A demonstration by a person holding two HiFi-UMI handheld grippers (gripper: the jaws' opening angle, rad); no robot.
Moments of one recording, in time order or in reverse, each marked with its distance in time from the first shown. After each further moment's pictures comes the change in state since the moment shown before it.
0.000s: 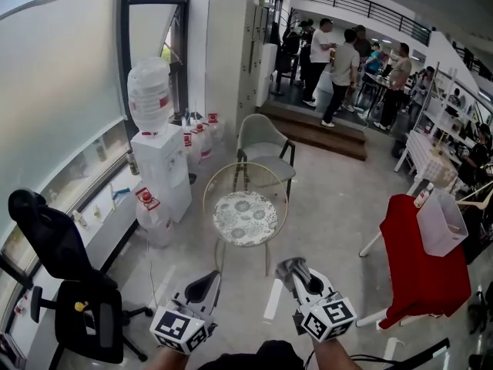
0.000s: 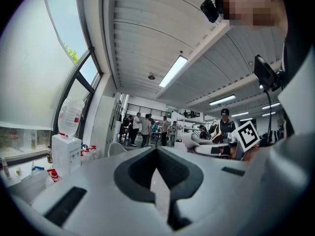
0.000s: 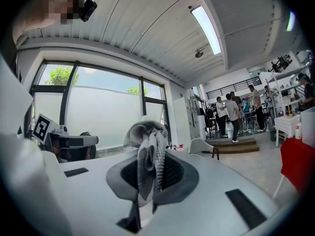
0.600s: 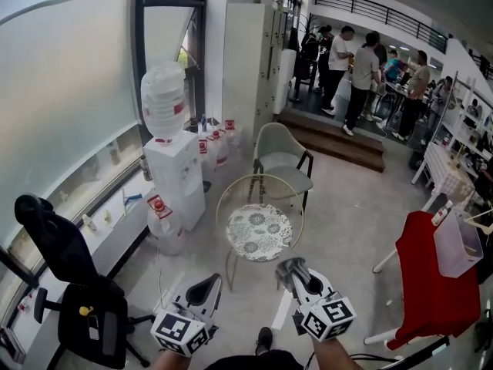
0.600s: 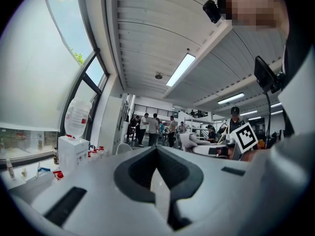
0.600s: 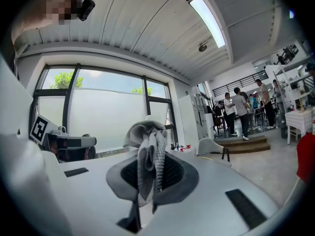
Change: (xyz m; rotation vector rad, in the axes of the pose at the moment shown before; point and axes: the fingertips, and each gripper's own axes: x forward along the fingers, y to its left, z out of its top) left arm 0.040 0.057 0.004 -0.008 0.000 0.080; right arm 0.089 -0.017 0.006 0.007 0.006 0.082
